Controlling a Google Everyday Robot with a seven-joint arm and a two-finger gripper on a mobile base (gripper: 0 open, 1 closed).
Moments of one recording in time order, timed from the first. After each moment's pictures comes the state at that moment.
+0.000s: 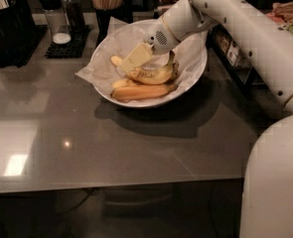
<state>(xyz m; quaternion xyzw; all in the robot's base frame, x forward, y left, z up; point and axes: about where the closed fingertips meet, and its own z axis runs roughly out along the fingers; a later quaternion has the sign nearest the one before) 0.660 0.035 0.878 -0.50 0.77 0.32 0.25</state>
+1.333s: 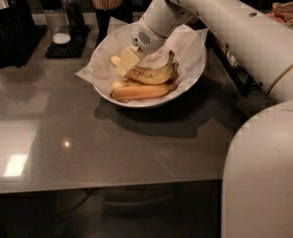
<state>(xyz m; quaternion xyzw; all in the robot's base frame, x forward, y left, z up) 0.663 0.047 0.863 -0.50 0.82 0.21 0.19</state>
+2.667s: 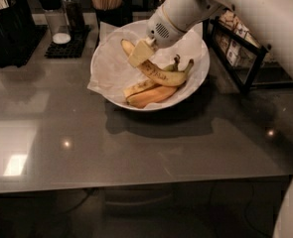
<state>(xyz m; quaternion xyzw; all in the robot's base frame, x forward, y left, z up) 0.642 0.019 0.906 -0.49 0.80 0.21 0.26</state>
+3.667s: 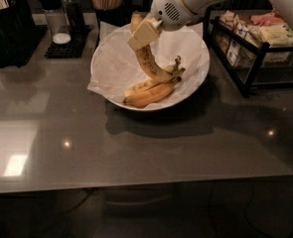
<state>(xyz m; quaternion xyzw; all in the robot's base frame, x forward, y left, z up) 0.617 0.013 0.972 -0.52 0.76 0.21 0.32</state>
